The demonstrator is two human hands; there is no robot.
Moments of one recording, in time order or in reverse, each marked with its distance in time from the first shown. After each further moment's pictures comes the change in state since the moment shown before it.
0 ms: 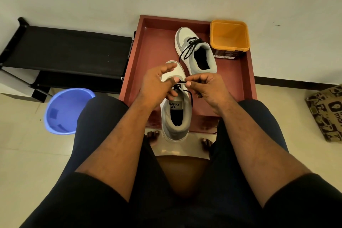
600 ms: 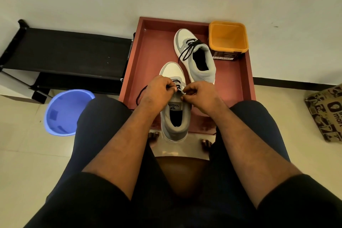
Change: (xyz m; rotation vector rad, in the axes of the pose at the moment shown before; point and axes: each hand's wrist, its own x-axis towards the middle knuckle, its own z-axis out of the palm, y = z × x) left_hand 0.007 -0.014 0.007 0.615 0.021 0.106; right_hand 0.005 0.018 0.006 -0.637 -0.066 -0.097
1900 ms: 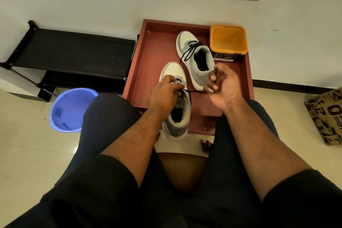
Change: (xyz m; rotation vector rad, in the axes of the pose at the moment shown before) left_hand -0.009 -0.014 0.029 0.149 0.053 0.144; right_hand -0.011 -0.010 -0.037 1.375 0.234 0.221
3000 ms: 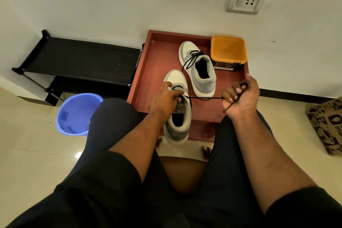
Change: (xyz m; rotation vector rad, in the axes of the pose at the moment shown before) left_hand -0.001 -0.009 0.000 -0.039 -0.053 -0.095; right_hand -0.016 -0.020 -0.025 0.350 0.116 -0.046
